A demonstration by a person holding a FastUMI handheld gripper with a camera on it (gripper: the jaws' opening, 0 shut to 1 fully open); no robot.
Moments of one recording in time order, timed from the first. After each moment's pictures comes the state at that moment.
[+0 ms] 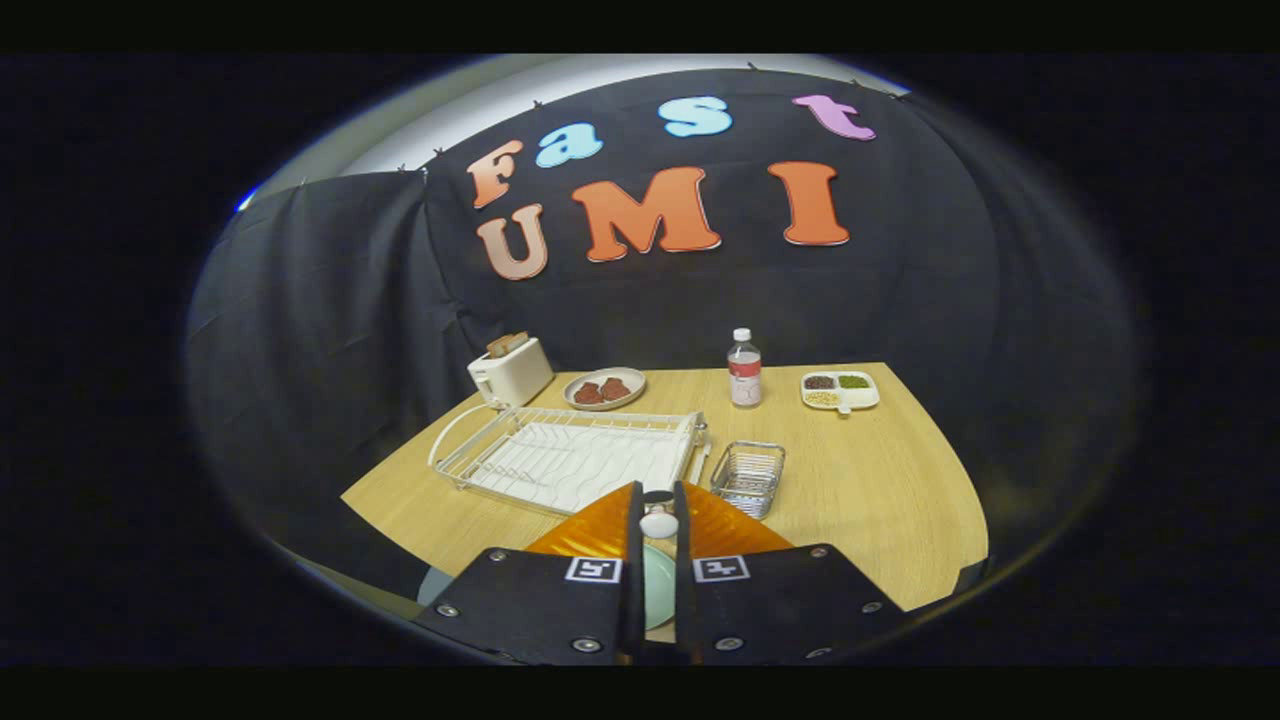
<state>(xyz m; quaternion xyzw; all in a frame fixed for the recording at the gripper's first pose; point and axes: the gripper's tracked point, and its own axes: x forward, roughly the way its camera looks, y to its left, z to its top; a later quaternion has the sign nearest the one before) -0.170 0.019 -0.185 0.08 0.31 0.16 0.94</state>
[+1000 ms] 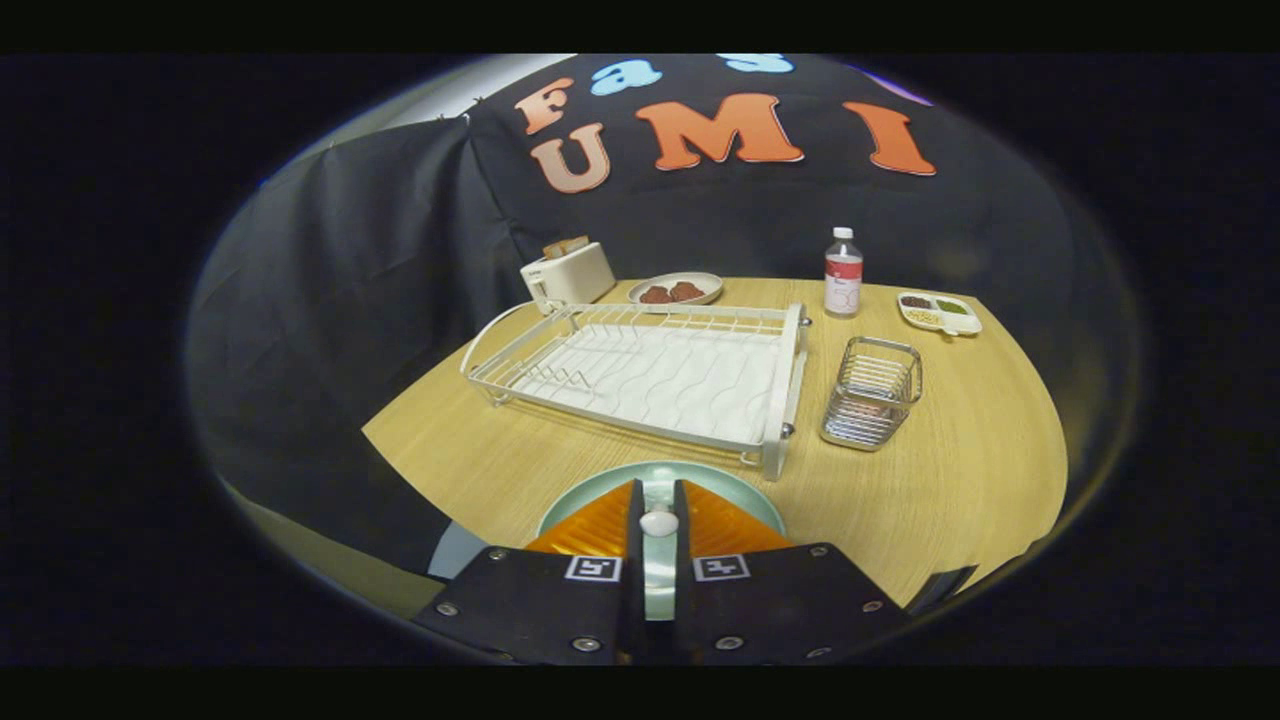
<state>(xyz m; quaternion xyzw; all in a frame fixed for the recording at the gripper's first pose) -0.210 0.102 -0.293 0.06 0.41 0.24 0.88</state>
